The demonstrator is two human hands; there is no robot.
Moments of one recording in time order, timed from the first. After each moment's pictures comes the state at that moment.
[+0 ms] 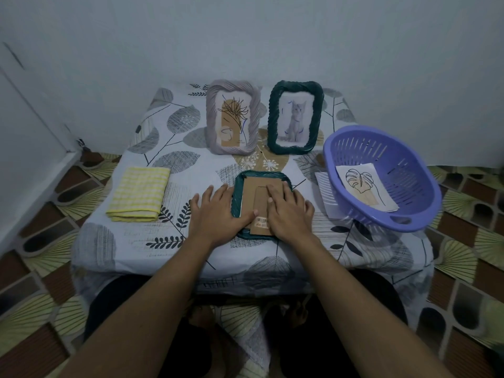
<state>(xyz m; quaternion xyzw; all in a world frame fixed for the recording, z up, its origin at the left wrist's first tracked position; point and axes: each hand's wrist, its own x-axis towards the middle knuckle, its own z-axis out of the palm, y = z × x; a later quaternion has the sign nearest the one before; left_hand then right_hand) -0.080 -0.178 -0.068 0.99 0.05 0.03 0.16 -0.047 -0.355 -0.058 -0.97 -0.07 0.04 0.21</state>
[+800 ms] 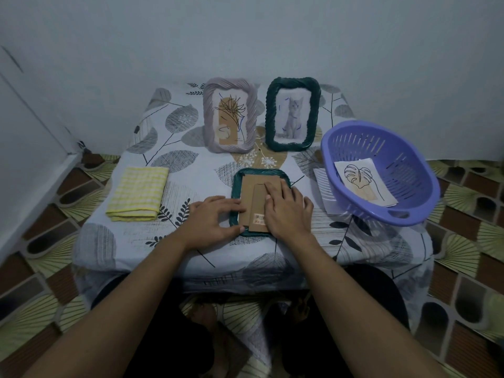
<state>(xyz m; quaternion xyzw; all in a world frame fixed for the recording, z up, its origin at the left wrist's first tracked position) -0.098 -0.148 -0.053 0.95 -0.11 -0.03 0.28 -0.051 -0.353 -0.063 -0.98 -0.06 0.01 0.19</state>
